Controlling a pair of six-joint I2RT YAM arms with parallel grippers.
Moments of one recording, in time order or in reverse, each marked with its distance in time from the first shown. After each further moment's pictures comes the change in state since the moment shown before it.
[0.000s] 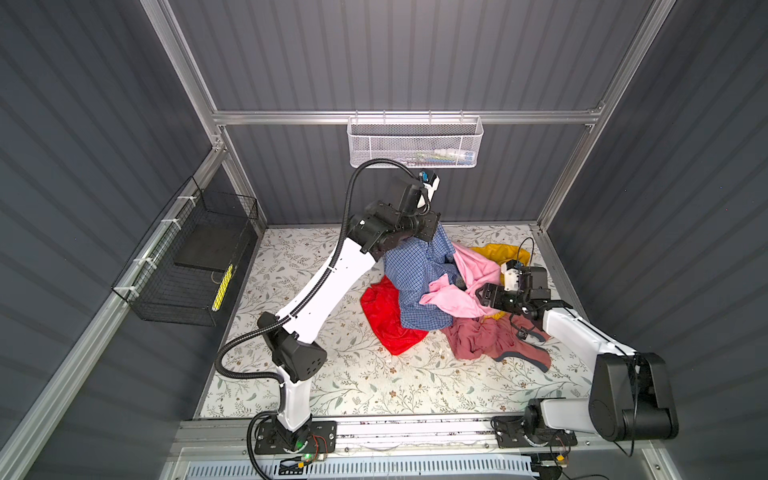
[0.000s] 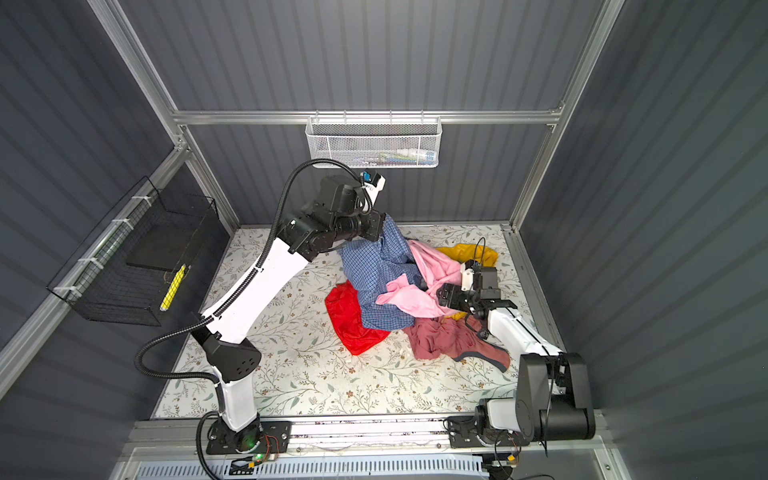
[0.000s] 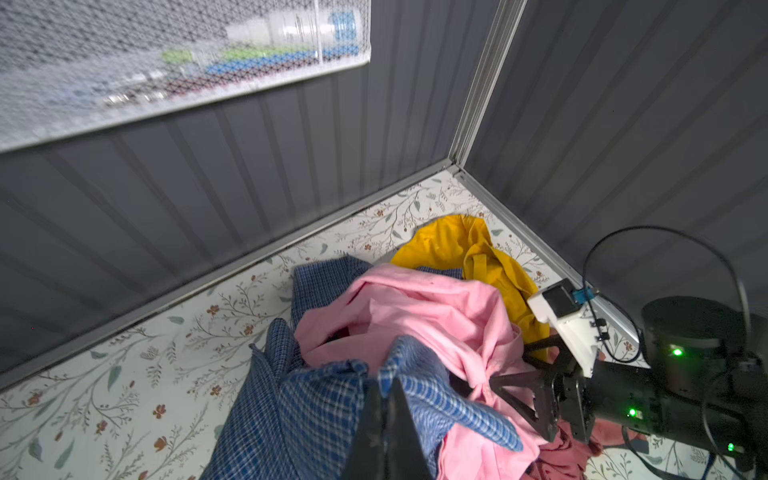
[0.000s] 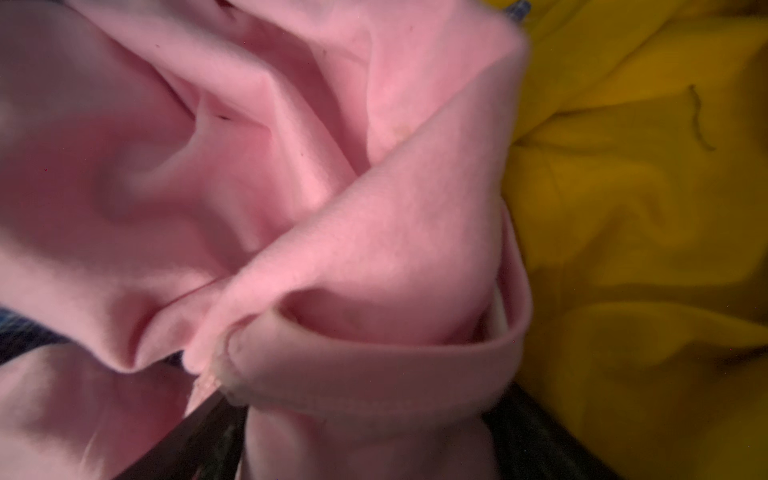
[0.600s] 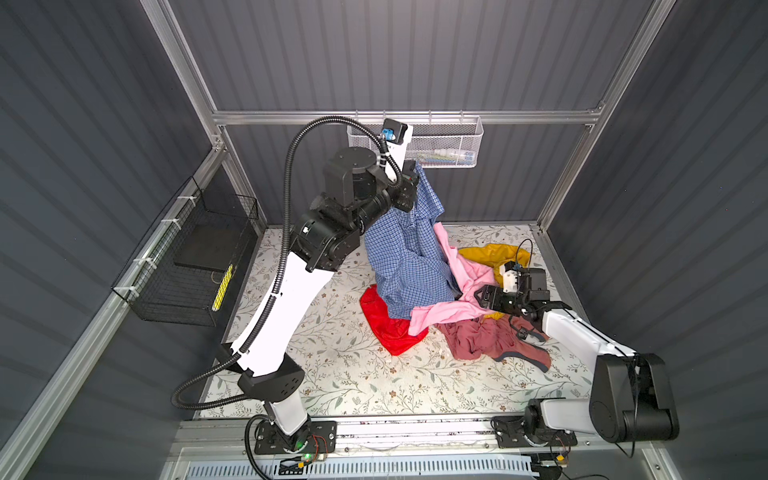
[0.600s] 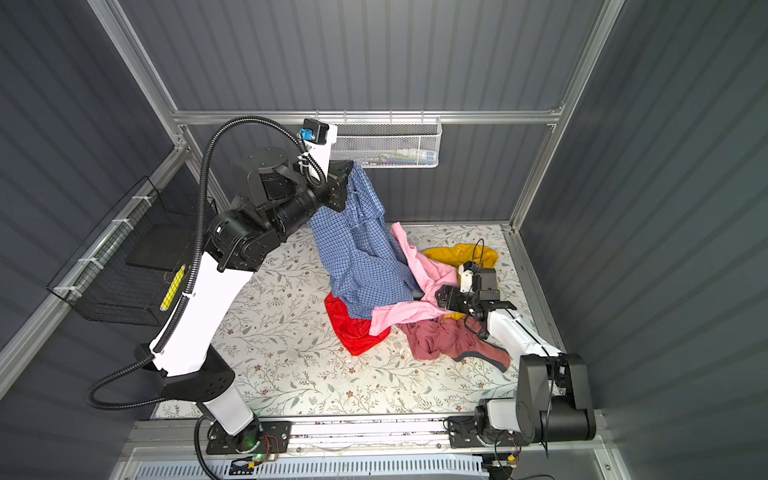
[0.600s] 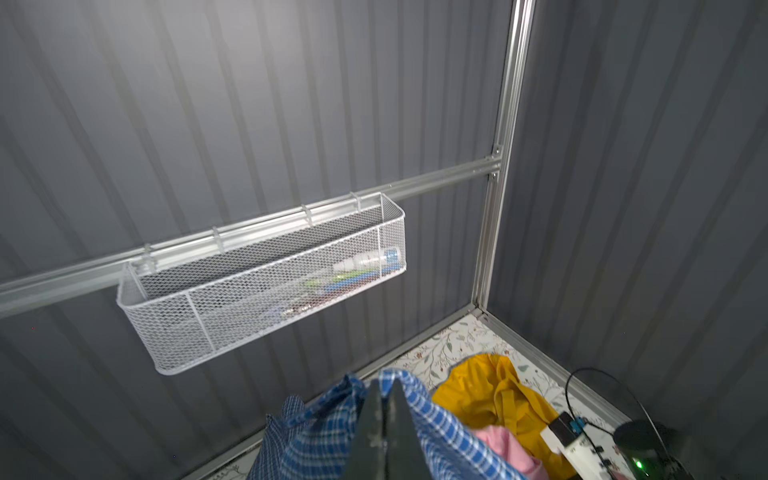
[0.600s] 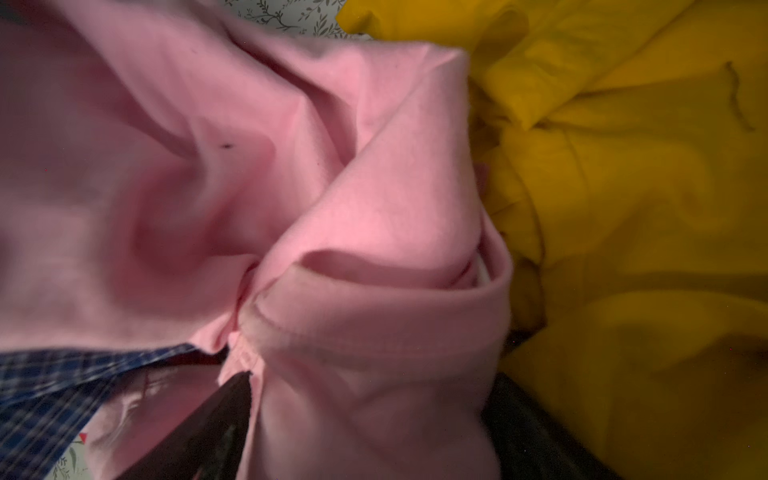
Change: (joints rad) left arm -0.001 -0.175 0.108 0.157 -0.120 0.166; right arm 0.010 -0.005 -0.011 -0.001 -0.015 -0.001
